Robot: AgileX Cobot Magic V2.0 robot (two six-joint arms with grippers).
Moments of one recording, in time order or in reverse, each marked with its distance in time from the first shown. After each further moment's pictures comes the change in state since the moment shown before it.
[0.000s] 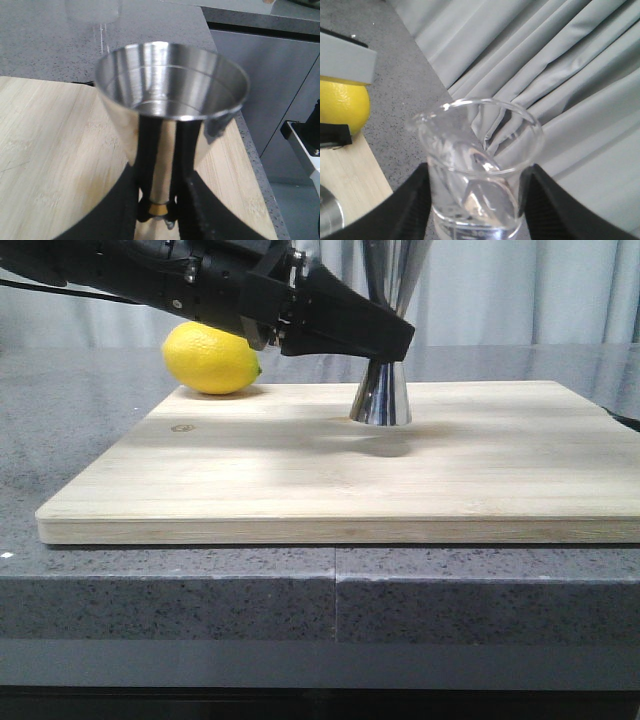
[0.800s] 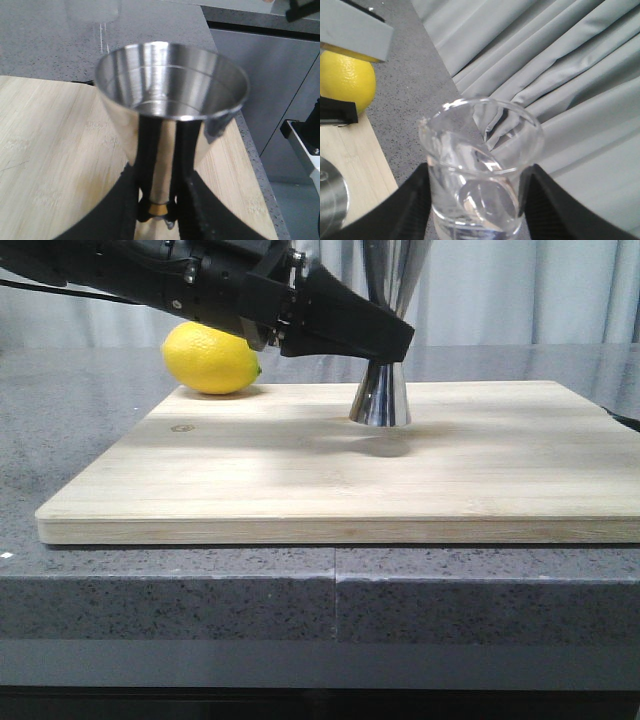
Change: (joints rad) left arm -0.002 0.000 0.000 0.004 0.000 0.000; right arm 0.000 0.000 0.000 -0.070 0.034 0.000
